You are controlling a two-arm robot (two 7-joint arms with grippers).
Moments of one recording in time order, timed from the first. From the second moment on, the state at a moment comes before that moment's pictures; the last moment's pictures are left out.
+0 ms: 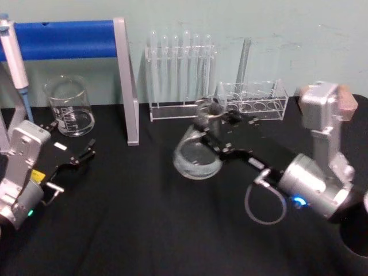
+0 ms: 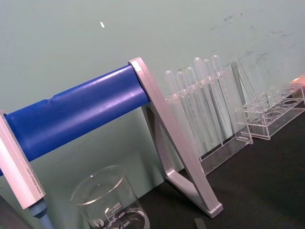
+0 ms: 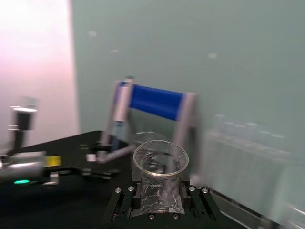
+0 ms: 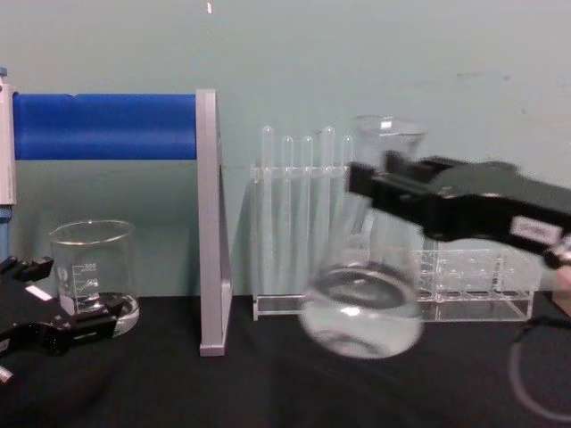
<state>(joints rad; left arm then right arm) -0.20 0.60 0.45 -1.41 -0.25 -0.12 0.03 0.14 0.45 -0.40 -1.75 0.44 -0.01 0.39</state>
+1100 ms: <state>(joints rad) -0.20 0.60 0.45 -1.41 -0.25 -0.12 0.03 -0.06 0.44 -0.14 -1.86 0.39 0.02 0.24</state>
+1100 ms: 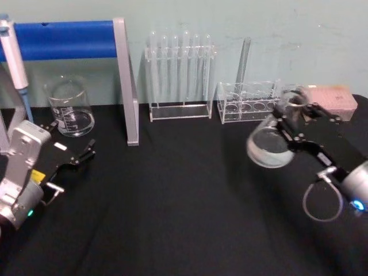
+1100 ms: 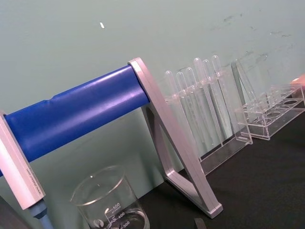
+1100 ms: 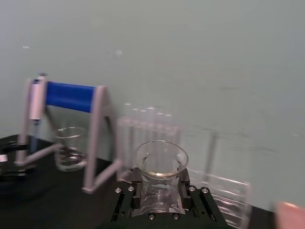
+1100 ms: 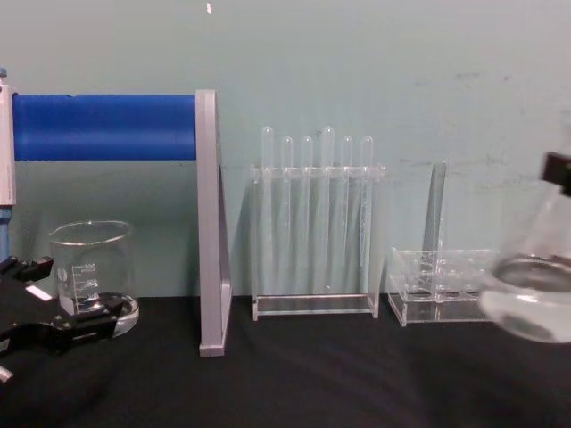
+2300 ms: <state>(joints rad) -0.20 0.60 0.45 -1.41 -0.25 -0.12 0.03 0.13 0.44 -0.42 -1.76 0.44 0.01 0.42</state>
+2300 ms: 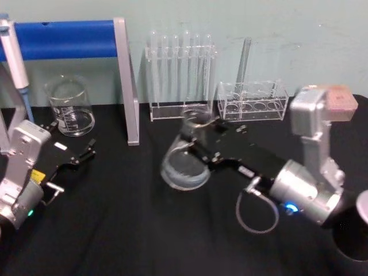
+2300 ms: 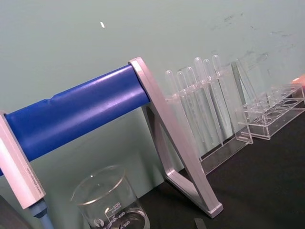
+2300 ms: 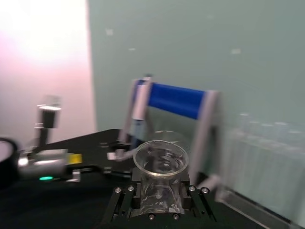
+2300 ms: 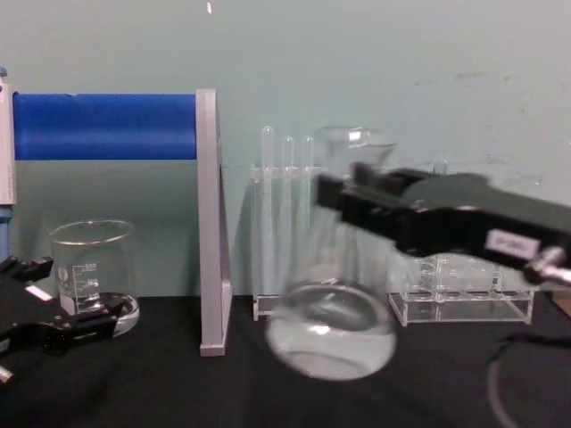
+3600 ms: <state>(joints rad) -0.20 0.60 0.45 -1.41 -0.25 -0.12 0.03 -0.02 0.43 -0.17 -1.82 0.39 0.02 0.28</state>
